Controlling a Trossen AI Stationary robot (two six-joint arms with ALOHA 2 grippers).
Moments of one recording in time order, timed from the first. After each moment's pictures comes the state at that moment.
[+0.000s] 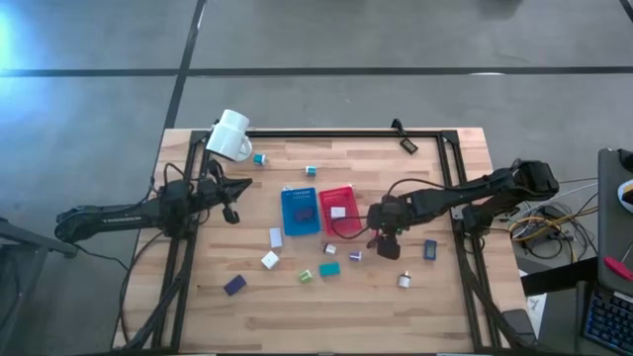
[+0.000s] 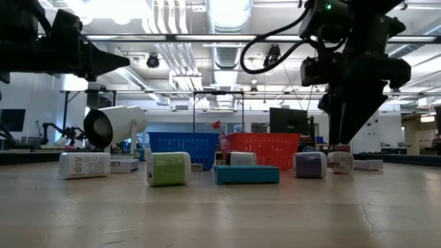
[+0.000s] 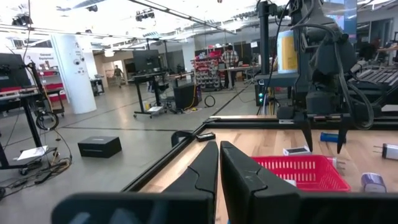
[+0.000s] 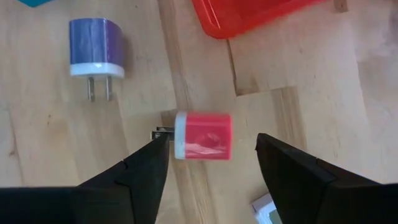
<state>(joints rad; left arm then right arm) 0.20 0.28 0.01 0.38 -0.16 0.16 0.09 1.44 0.78 -0.56 0.00 0.31</state>
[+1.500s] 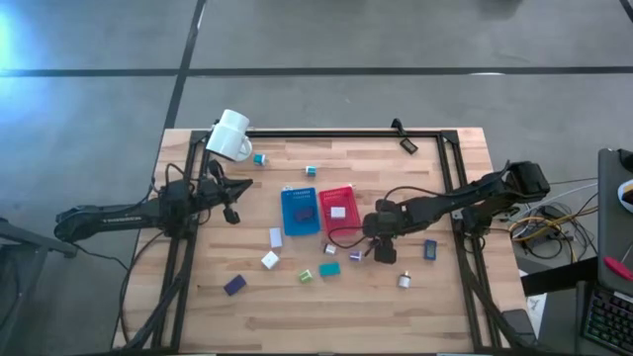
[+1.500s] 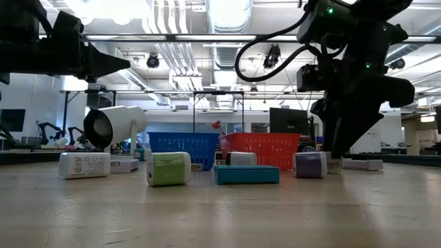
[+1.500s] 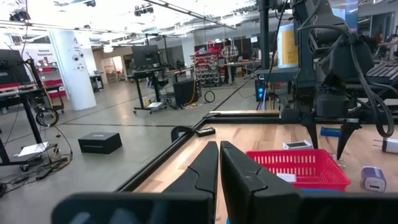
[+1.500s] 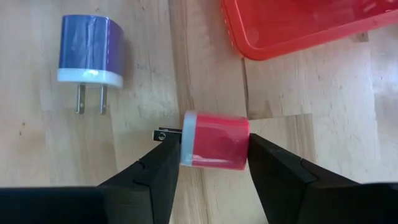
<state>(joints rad) 0.20 0.29 0.01 0.37 -0.16 0.16 0.14 1.53 0.77 -0.45 0.08 0.25</state>
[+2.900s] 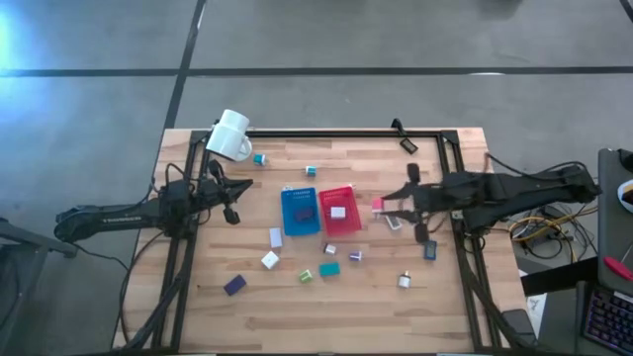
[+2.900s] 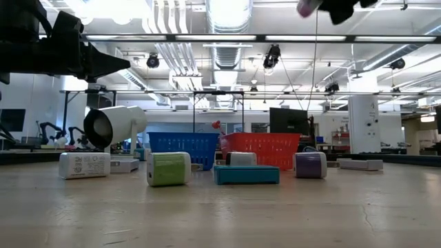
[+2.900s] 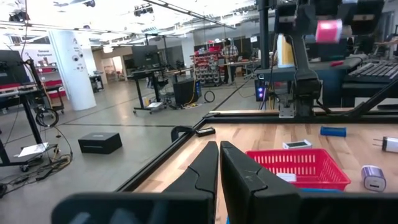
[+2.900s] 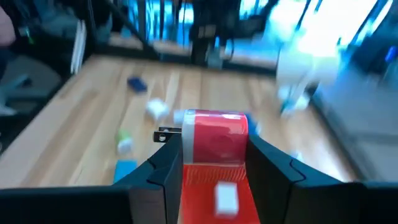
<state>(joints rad) 0.20 0.29 0.01 0.37 -0.16 0.16 0.14 0.78 0.74 -0.25 0.13 -0.07</state>
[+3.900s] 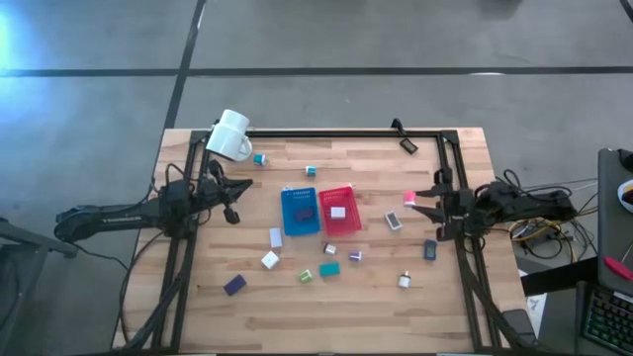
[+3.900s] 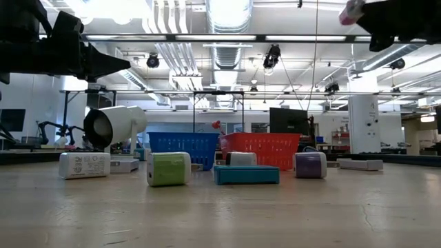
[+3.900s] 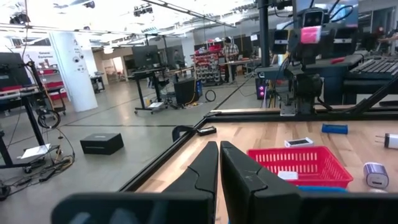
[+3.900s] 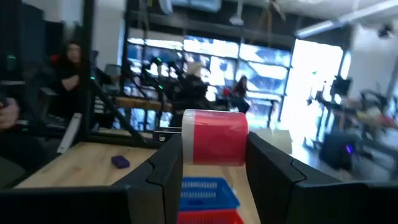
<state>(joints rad) 0.20 0.29 0.01 0.37 -0.16 0.17 0.14 0.06 0.17 0.06 0.18 -0.13</state>
